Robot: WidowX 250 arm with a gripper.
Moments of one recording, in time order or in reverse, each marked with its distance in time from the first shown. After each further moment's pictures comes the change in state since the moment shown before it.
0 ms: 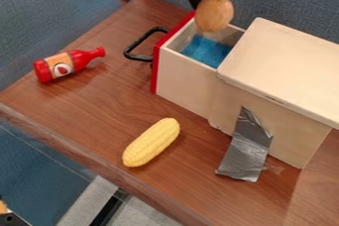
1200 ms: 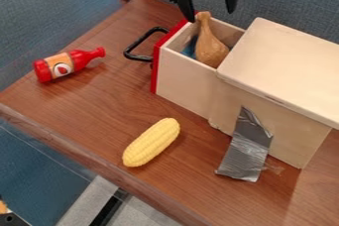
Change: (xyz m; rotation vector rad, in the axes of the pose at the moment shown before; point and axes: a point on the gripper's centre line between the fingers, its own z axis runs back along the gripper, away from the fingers) arm -0.010 -0.003 -0.004 0.019 0.033 -0.041
